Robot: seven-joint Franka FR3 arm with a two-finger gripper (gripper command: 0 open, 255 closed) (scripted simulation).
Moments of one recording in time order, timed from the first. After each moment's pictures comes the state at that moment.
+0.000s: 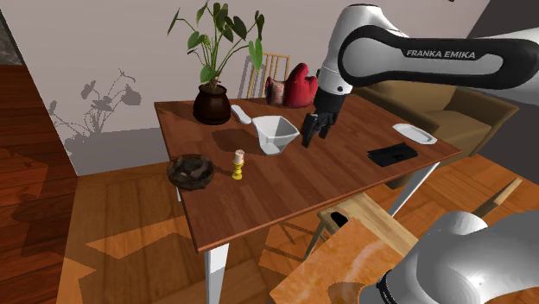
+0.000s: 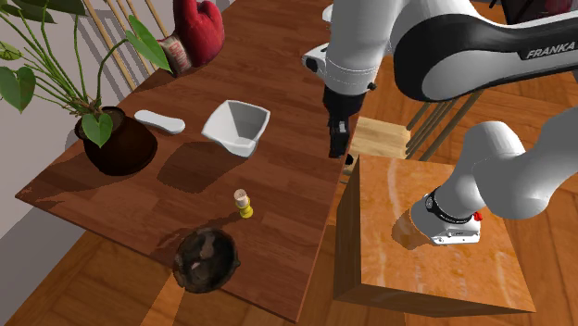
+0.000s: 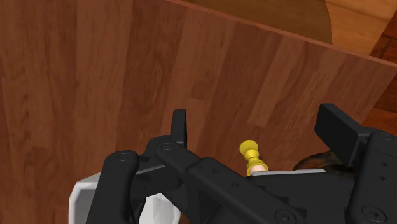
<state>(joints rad) 0.02 -0.49 0.02 -2.27 0.02 1.79 -0.04</state>
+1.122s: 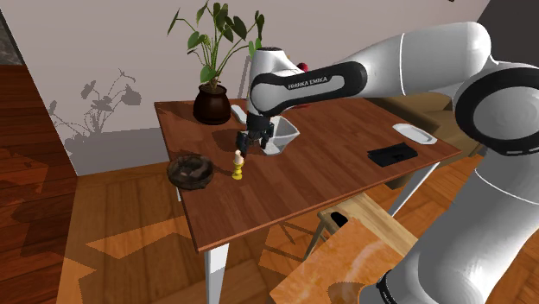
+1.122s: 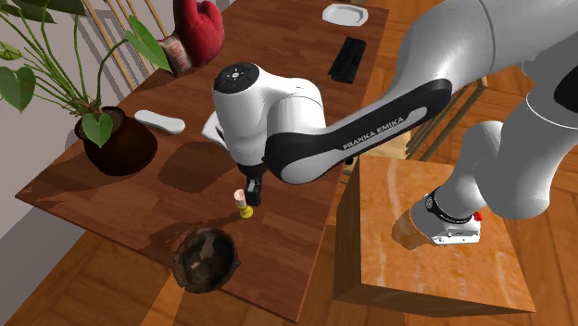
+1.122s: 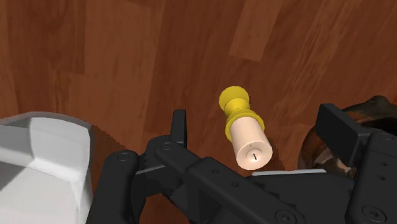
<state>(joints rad) 0.07 0.12 0.12 -1.95 -0.03 2.07 0.13</state>
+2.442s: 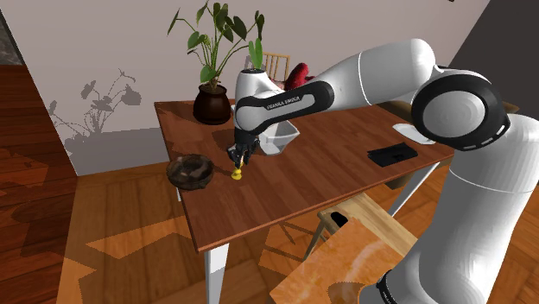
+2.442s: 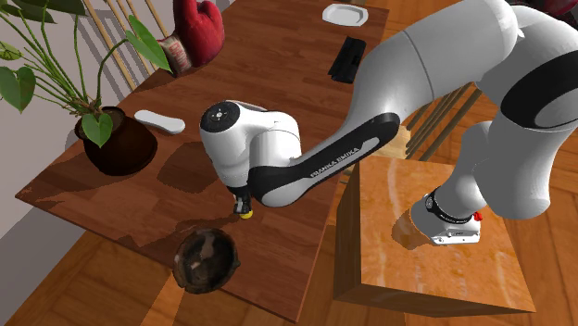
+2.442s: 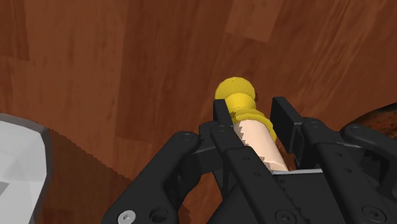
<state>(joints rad) 0.09 0.30 0.12 -1.88 -0.07 2.18 0.17</state>
